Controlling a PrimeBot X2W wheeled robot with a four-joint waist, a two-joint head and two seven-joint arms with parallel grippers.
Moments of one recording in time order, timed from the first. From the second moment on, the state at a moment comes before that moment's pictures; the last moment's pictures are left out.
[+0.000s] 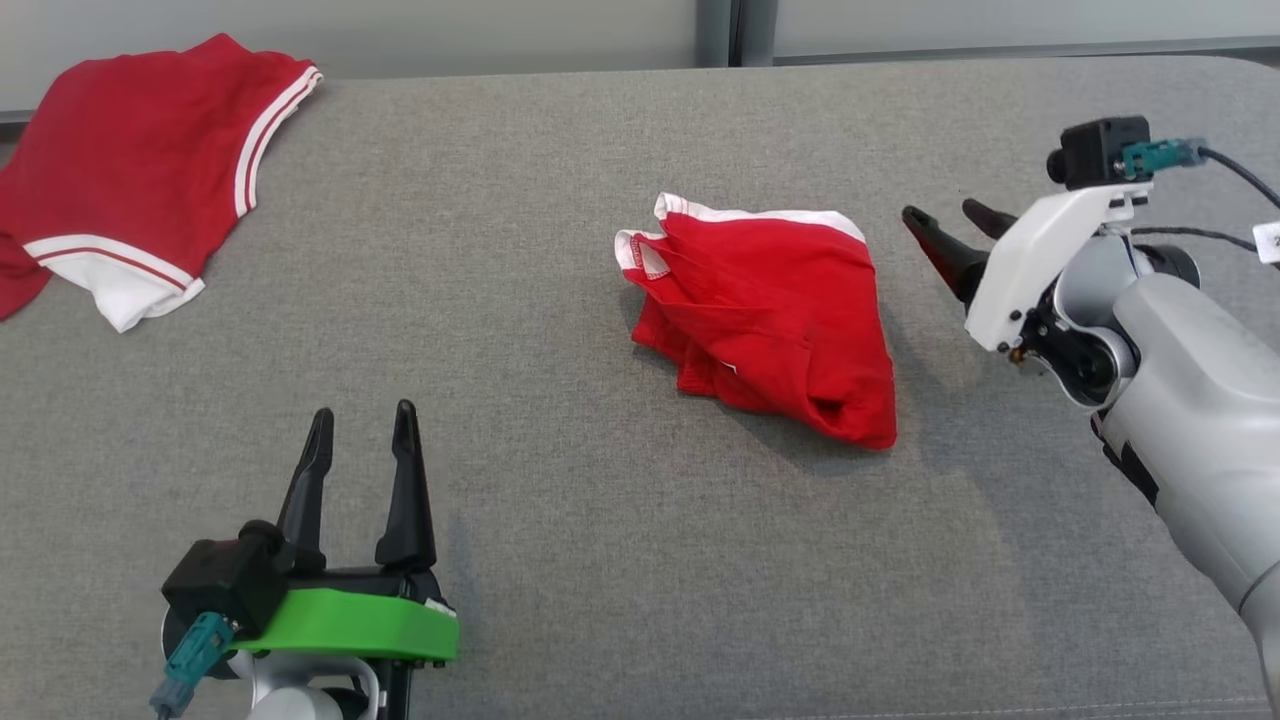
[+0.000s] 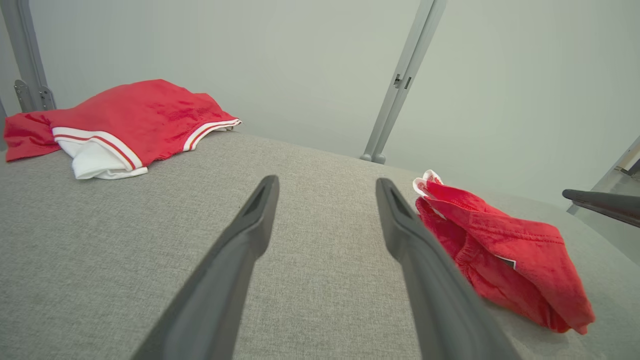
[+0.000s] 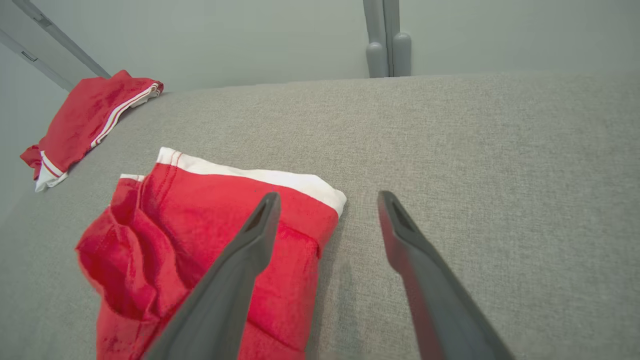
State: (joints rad) left arm 0.00 0.05 -0.24 -0.06 -0.46 0.12 -0.25; right arm -0.83 -0.33 0.78 0.81 0.92 0.12 0.11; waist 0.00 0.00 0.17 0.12
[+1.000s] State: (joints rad) left arm -0.01 0.05 -0.26 -0.05 -0.45 0.12 -0.25; right arm -0.71 -0.31 0.76 0.82 1.14 0.12 0.20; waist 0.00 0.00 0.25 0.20
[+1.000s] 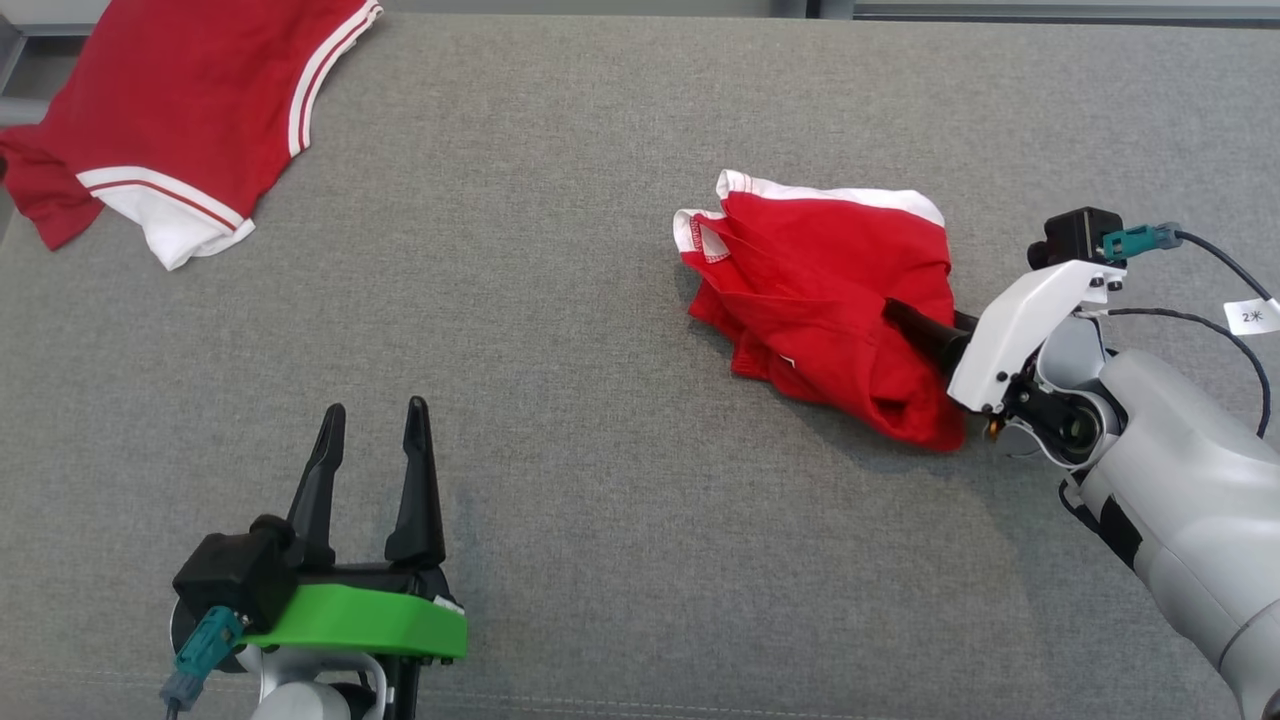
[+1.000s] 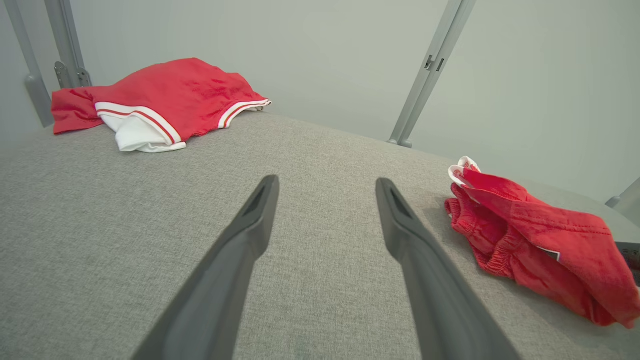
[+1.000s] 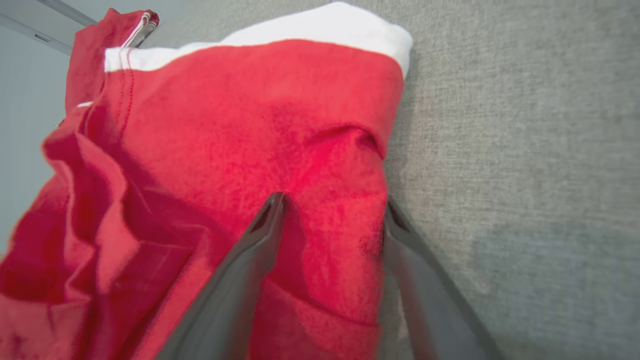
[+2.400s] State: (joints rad) left arm 0.00 0.05 -0.25 -0.08 -0.37 0.12 -0.25; right arm -0.95 -0.61 0.90 0.86 0.90 0.12 0.17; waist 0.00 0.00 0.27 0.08
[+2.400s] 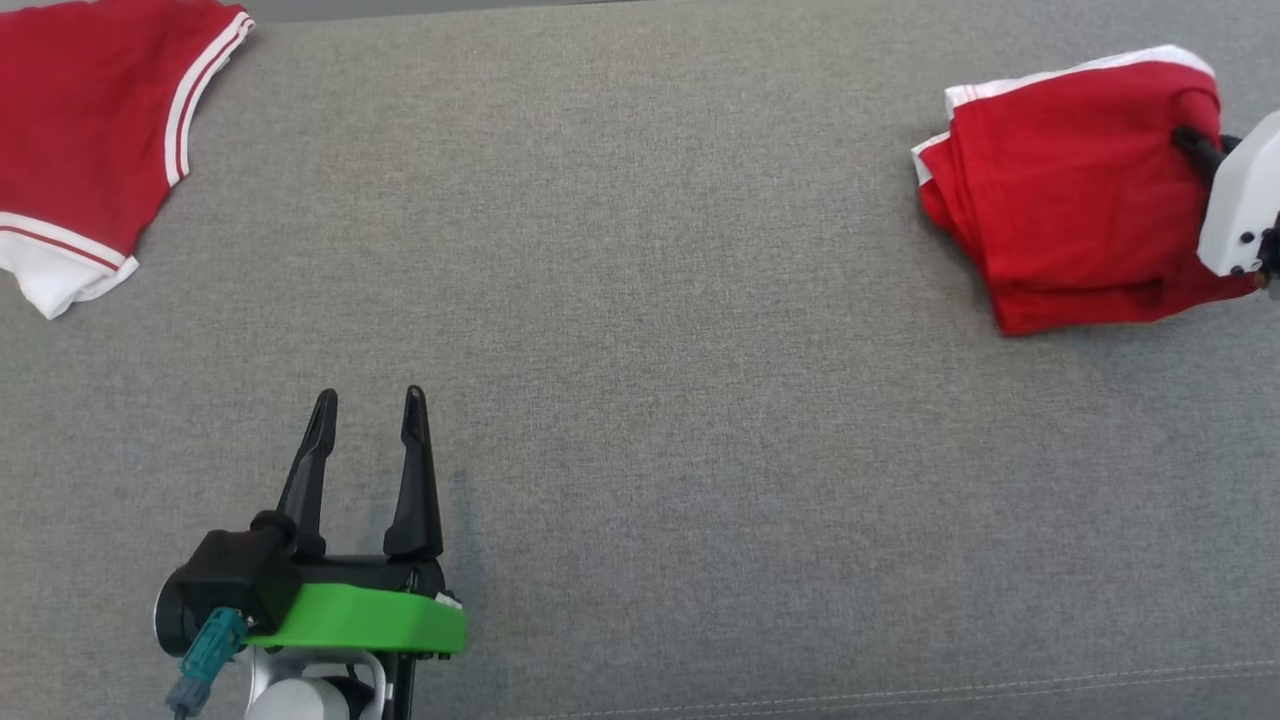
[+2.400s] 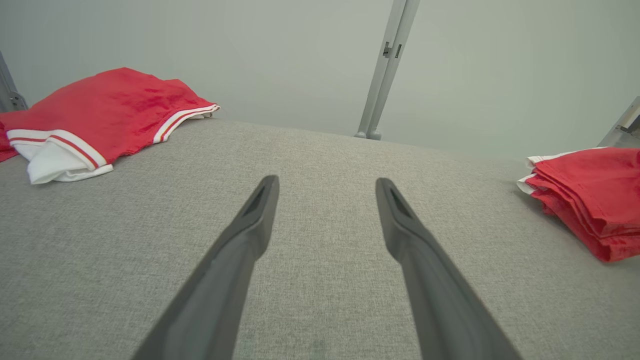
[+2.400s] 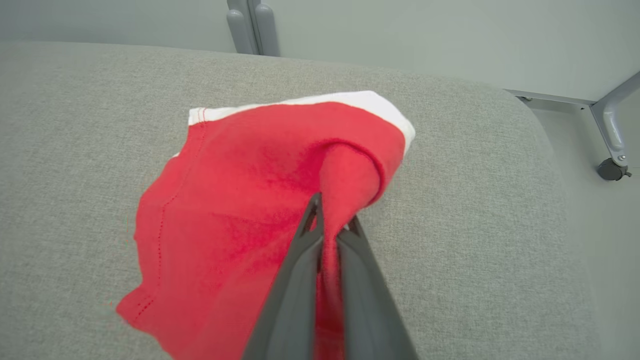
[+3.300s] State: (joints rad) left arm -0.07 0.06 -0.28 -0.14 -0.31 0.10 -0.25; right arm -1.07 -0.69 0.91 1.00 0.76 0.02 0.04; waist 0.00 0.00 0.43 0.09
